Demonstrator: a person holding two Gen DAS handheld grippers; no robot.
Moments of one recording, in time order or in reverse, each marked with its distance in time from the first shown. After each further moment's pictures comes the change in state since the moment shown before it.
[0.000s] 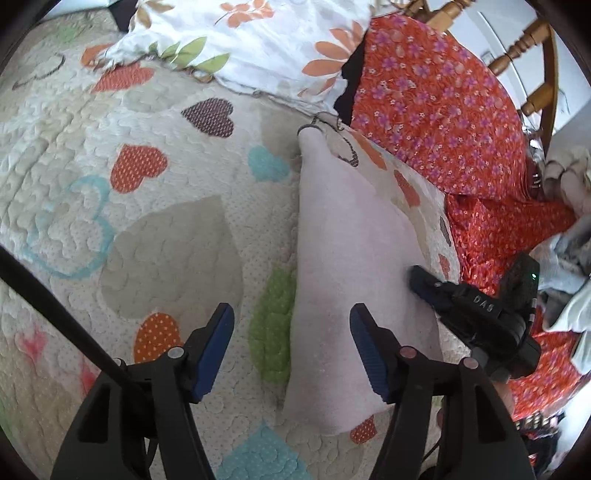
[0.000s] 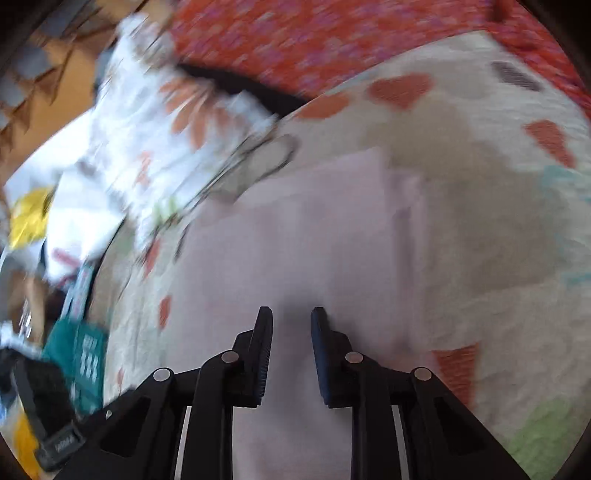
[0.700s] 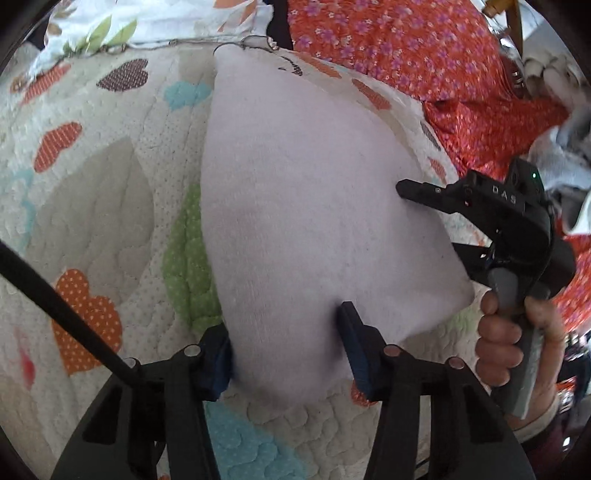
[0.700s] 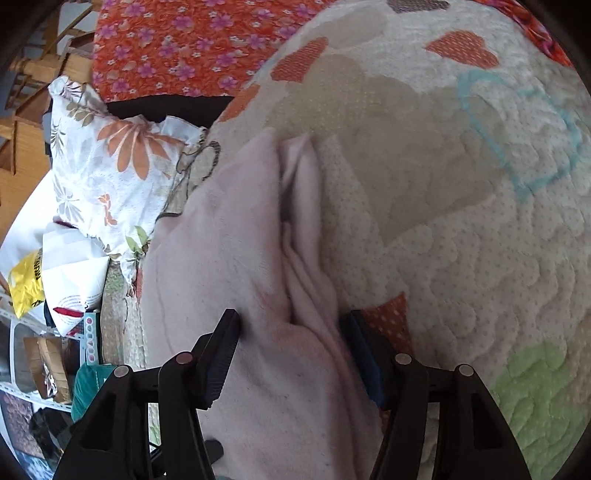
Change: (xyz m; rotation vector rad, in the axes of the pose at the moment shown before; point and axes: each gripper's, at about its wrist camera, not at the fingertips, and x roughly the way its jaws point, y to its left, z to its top) left arm 0.045 -0.052 -0.058 0.274 0.173 0.035; right arm 0.007 -0.050 -0.026 0.233 0.127 0.060
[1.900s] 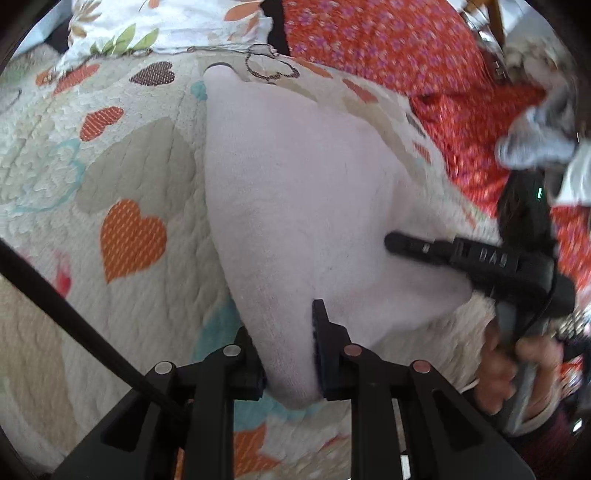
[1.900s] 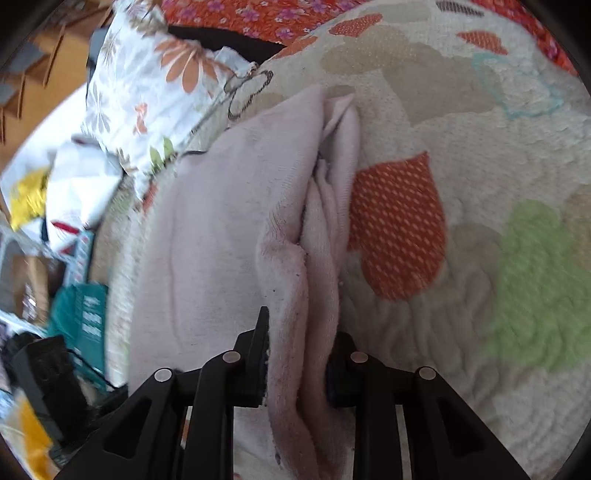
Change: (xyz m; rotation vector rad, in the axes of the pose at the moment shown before) left arm -0.050 0.015 -0.061 0.050 -0.026 0.013; right arm -0.022 0.026 -0.099 -0.254 0.079 -0.050
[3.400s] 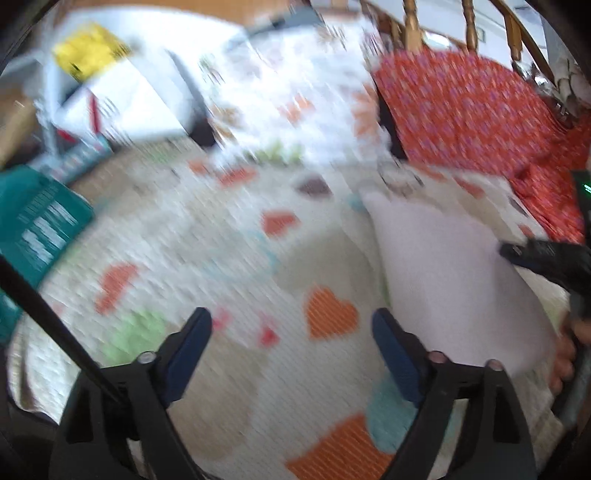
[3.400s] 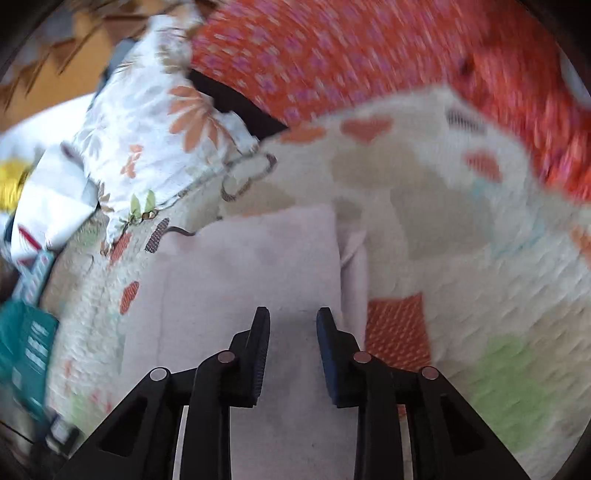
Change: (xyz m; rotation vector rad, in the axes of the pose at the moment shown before) left arm -0.090 0.036 -0.019 -0.043 -0.492 0.571; right arm -0.027 0.050 0.033 -0.188 -0.344 -0.195
